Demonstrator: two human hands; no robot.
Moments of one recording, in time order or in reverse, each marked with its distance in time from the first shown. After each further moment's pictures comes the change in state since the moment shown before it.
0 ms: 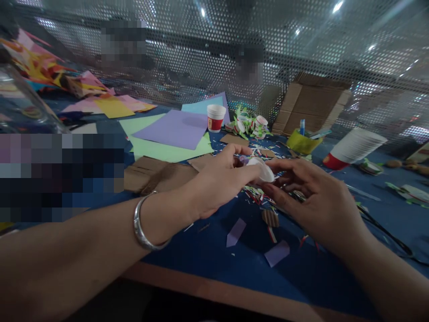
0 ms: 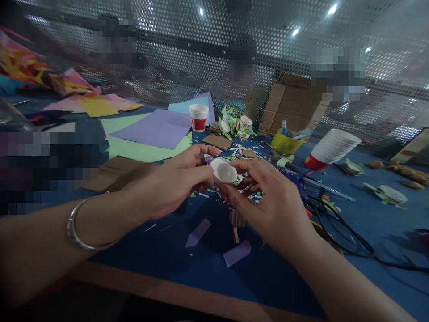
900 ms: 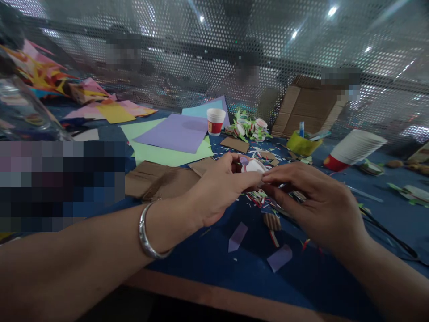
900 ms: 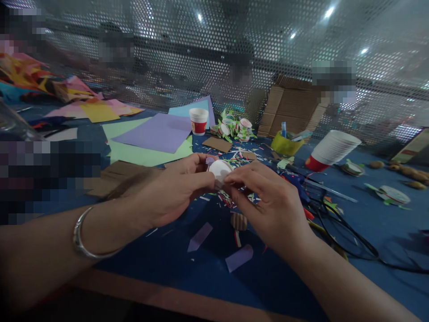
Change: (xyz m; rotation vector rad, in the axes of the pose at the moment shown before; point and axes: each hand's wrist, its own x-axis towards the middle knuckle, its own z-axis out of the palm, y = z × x) left_hand -0.003 0.000 0.006 -0.198 0.022 -0.045; right_hand 0.005 -0.003 0.003 -0.045 0.079 -0.248
